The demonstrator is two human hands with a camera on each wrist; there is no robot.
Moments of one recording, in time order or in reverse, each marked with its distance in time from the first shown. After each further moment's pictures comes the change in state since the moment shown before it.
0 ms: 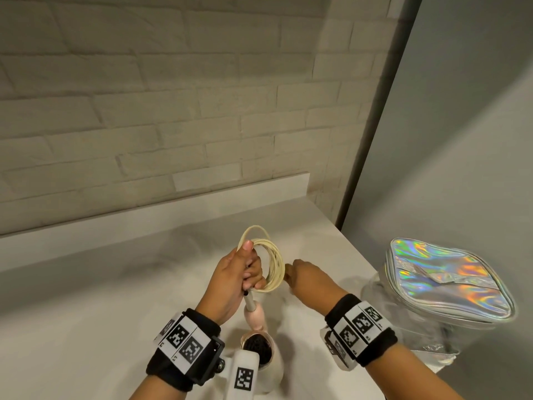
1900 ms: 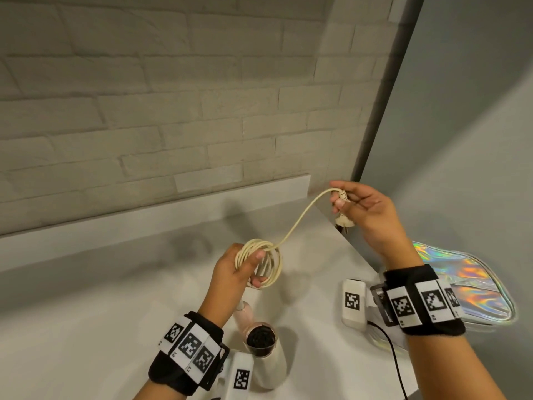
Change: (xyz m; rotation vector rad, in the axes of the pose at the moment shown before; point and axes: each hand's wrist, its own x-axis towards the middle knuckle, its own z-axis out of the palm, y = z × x) left_hand 0.001 -0.005 -0.005 0.495 0.222 0.186; right_hand -0.023 0.008 -0.132 1.049 0.489 -0.375
